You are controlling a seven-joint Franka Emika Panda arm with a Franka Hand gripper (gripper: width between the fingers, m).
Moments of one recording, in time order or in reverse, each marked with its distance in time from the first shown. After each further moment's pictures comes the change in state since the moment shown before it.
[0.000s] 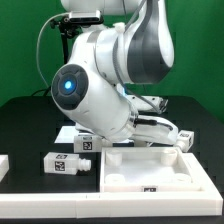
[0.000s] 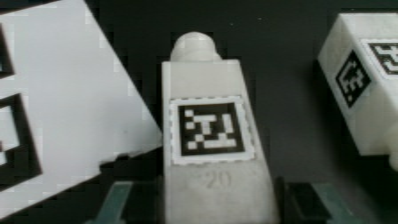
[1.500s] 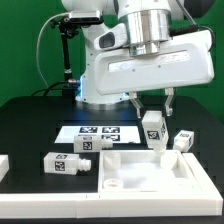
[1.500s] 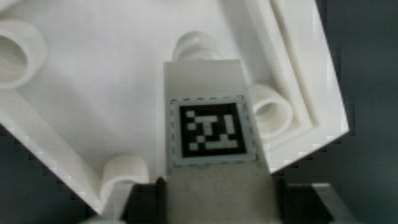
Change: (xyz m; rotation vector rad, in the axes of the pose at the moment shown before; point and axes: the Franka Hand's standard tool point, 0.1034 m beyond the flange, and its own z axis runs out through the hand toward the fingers) arm -0.006 -0.095 -0.147 0.083 1.203 -0.169
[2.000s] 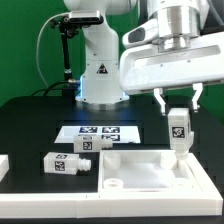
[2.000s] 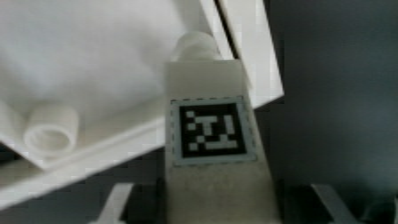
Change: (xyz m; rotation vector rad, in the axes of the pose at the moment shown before) arm 0.015 -0.042 0.001 0.004 0.229 -0.135
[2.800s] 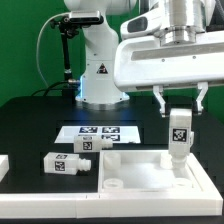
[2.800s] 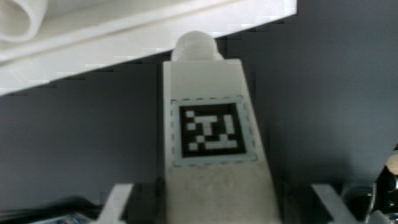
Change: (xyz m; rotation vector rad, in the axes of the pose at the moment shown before) arm 0.027 -0.009 0.018 -0.004 -0.007 -0.093
